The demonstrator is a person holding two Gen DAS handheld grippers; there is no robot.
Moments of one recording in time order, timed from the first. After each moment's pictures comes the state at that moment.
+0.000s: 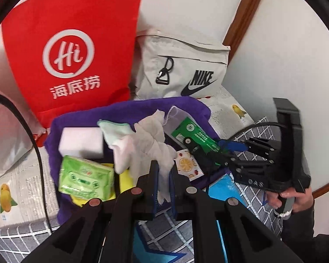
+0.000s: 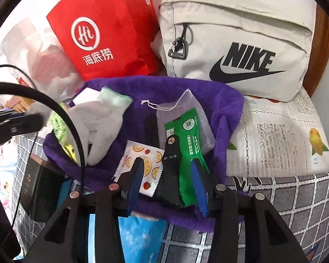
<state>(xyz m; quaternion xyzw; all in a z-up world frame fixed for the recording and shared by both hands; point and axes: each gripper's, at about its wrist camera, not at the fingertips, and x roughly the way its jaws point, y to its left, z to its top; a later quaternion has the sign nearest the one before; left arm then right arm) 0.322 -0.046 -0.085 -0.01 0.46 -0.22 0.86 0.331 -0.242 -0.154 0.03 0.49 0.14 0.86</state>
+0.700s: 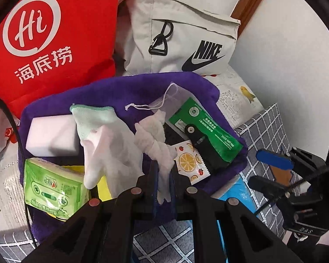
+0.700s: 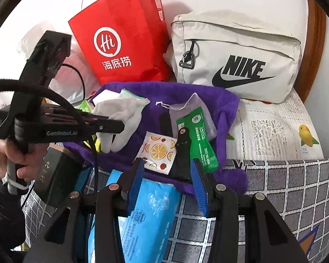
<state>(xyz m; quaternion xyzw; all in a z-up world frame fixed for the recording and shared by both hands) 0.359 -0.079 -0.136 0.01 0.53 -0.22 0.82 0.283 -0.242 -0.129 0.02 0.46 0.15 0.87</state>
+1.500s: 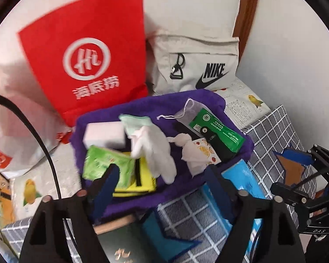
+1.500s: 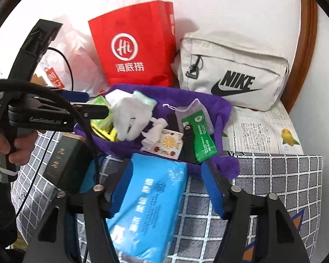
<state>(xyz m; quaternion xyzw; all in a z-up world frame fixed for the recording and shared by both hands) 0.293 -0.047 -0.077 0.06 0.46 -0.15 0.87 0.219 -0.217 -0.092 -0.02 0.43 0.13 0.90</state>
